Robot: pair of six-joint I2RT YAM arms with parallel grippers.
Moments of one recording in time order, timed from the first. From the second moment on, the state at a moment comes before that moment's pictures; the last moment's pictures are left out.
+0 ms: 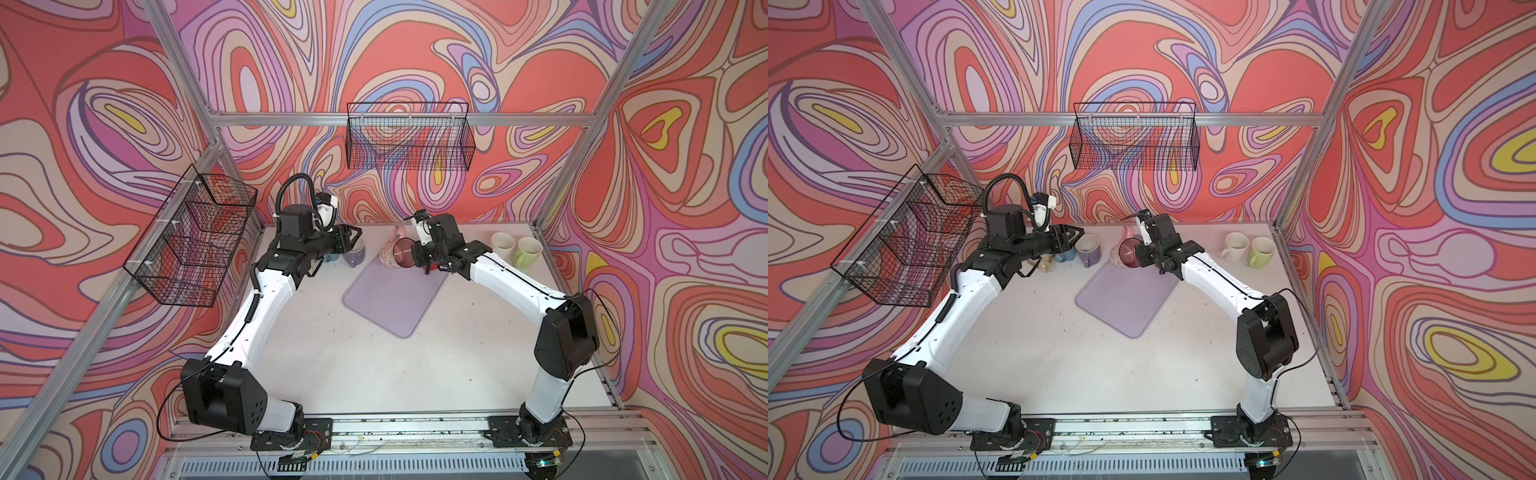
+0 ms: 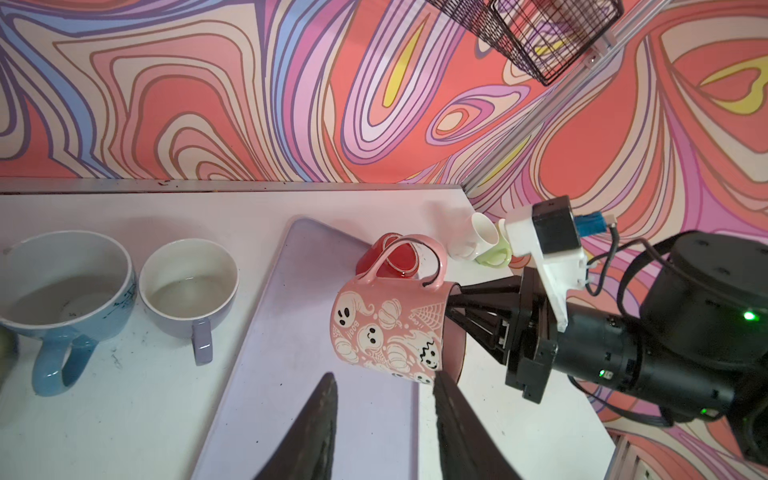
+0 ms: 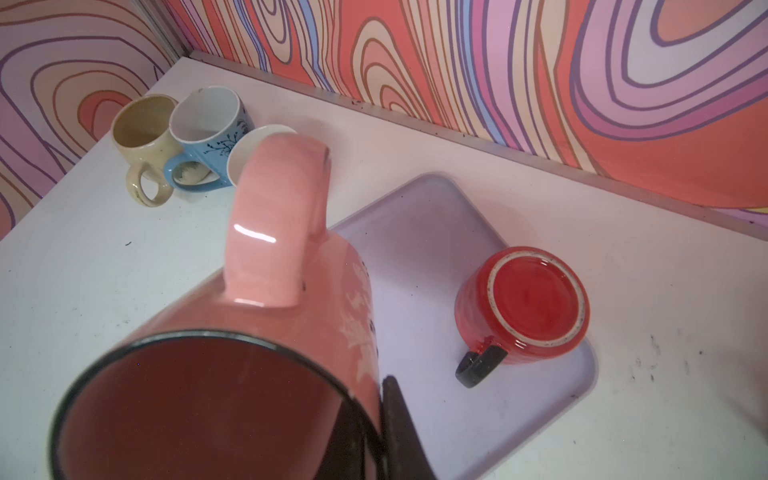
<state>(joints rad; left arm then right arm) -0.17 1.43 1.38 -0.39 0.49 -0.33 0.54 1.82 1.61 -0.48 -0.01 0.12</state>
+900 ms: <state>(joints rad) -0.31 1.43 1.37 -0.54 0.45 -0.03 0.39 1.77 1.79 -1.09 0.08 0.21</state>
